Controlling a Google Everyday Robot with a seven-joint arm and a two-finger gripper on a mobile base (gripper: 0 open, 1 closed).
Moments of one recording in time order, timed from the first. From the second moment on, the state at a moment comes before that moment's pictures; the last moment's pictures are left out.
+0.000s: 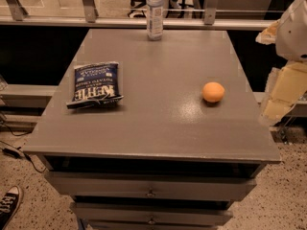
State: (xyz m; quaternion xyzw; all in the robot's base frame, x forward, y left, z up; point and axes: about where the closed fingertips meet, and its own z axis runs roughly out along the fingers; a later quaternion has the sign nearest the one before) arm 0.438 -0.215 0.984 -0.60 0.78 -0.04 0.17
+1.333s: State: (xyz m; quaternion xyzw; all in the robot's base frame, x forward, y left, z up) arm 0.512 -0.223 0.921 -0.55 0.79 0.01 0.26
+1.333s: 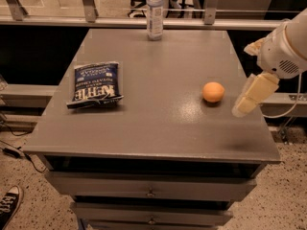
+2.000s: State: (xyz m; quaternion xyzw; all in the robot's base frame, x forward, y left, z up) arm 0.561 -0.208 0.882 -0.51 0.80 0.07 0.32
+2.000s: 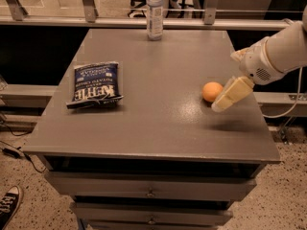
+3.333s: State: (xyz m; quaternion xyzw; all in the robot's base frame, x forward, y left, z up) arm 0.568 -0.177 0.838 -0.47 0.81 0.12 0.34
